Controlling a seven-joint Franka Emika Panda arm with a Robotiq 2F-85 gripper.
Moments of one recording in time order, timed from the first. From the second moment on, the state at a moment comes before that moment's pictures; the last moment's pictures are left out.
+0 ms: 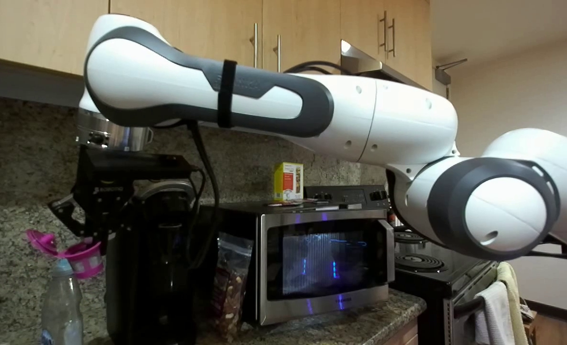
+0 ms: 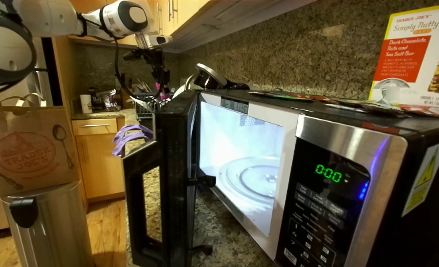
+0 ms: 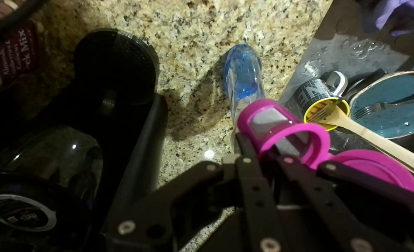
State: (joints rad) arm 0.44 1.01 -0.08 -0.36 -0.13 1.66 0.52
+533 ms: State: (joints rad) arm 0.44 1.02 -0.07 -0.37 -0.12 1.65 0.66
